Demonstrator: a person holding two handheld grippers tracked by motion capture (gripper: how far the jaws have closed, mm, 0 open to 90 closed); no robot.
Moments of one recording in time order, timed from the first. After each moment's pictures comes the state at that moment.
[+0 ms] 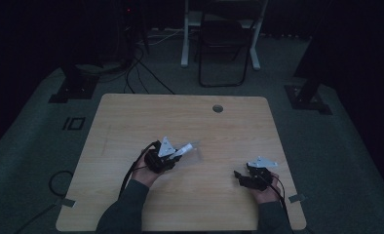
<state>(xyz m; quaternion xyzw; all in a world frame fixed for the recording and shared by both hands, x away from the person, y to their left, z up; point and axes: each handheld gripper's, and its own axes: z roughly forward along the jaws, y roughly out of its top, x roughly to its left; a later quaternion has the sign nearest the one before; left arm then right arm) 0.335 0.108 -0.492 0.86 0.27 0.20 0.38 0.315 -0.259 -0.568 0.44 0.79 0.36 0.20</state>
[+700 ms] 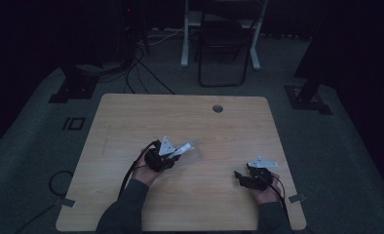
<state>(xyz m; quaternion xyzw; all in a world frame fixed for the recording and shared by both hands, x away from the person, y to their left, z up) 0.343 0.109 -0.501 0.86 0.28 0.20 0.37 0.314 -0.260 -0.568 0.44 0.79 0.36 0.20</state>
